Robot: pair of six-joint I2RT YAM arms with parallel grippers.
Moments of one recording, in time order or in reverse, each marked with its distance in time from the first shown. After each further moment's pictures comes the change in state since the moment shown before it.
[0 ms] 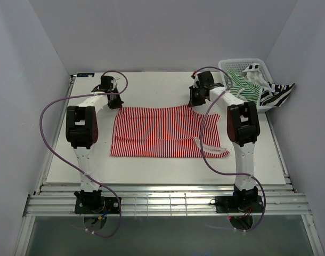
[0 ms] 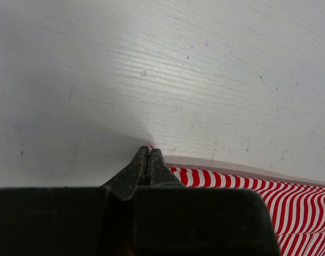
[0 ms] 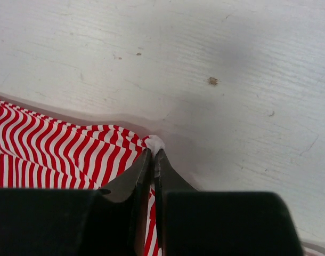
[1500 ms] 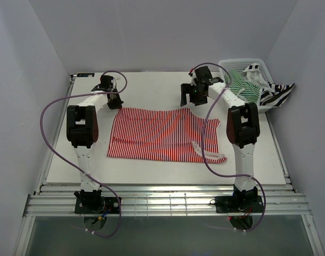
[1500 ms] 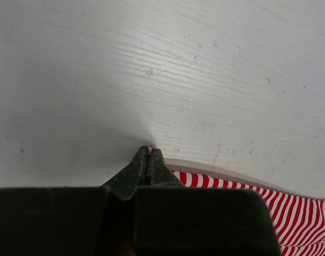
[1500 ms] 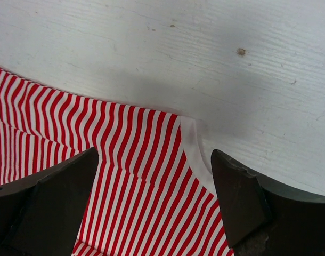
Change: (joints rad) left arm 0.000 0.021 0.033 -0.040 0.002 -0.023; right arm 0.037 -0.070 0.059 -0.175 -0.004 -0.009
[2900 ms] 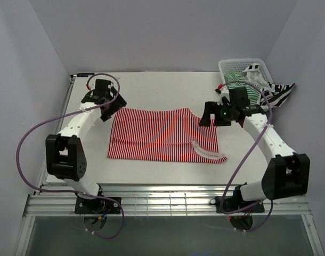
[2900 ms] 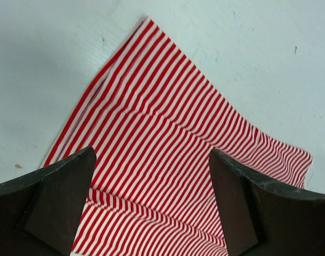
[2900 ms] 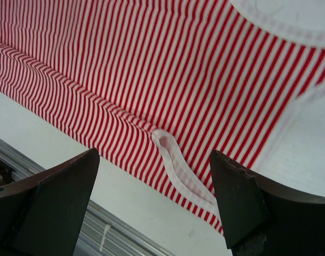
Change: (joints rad) left arm -0.093 -0.605 -0.389 -0.150 -0.181 -0.345; right arm -0.154 -0.864 -0.814 0.032 -0.211 -0.026
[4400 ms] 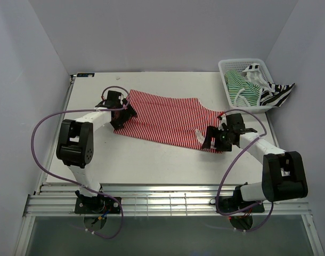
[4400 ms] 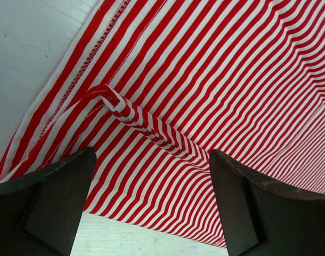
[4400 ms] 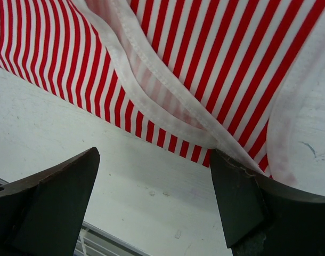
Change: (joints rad) left arm -0.037 0.218 -0.109 0.255 0.159 -0.020; right arm 0.002 0.026 -0.388 0.235 0.085 0.099
